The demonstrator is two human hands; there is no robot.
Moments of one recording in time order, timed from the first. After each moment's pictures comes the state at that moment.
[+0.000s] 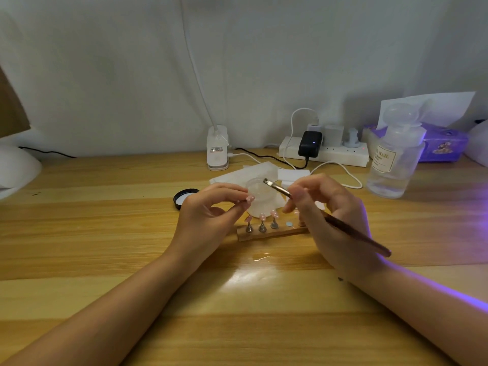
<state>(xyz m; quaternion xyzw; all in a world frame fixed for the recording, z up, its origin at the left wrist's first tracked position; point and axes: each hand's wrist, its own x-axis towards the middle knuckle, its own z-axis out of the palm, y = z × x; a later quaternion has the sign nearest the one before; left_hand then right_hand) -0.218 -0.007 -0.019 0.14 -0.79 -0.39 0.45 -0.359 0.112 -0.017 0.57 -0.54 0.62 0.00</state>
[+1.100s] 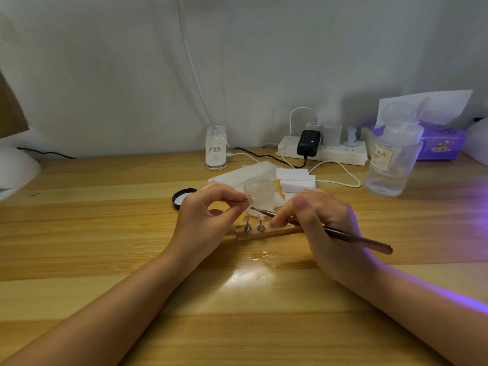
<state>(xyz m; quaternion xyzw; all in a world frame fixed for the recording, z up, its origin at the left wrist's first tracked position) -0.221 -0.010 -0.022 0.14 -0.80 -0.37 0.46 -0.355 0.109 -0.025 0.63 -0.50 0.58 0.09</state>
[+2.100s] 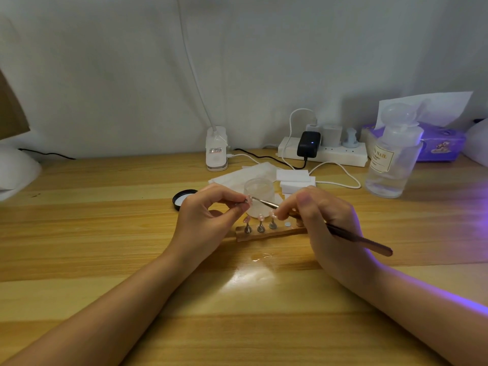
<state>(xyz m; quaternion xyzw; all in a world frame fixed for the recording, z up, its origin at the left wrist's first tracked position) -0.219 -0.009 -0.020 0.16 -0.80 -0.37 0.45 -0.353 0.111 -0.021 0.60 -0.53 0.60 0.04</state>
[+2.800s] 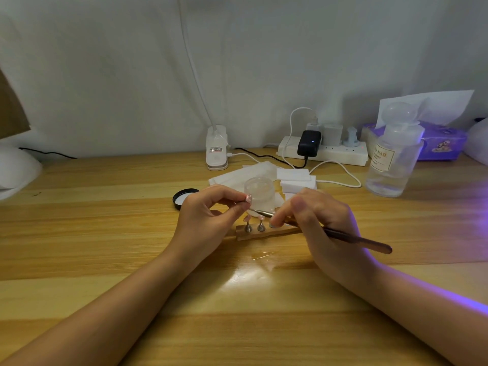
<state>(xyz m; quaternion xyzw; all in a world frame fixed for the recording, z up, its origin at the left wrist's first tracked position) -0.218 -0.008 -0.019 0.18 -0.80 -0.37 0.43 -0.354 0.111 -0.024 0.63 -0.51 0.58 0.06</state>
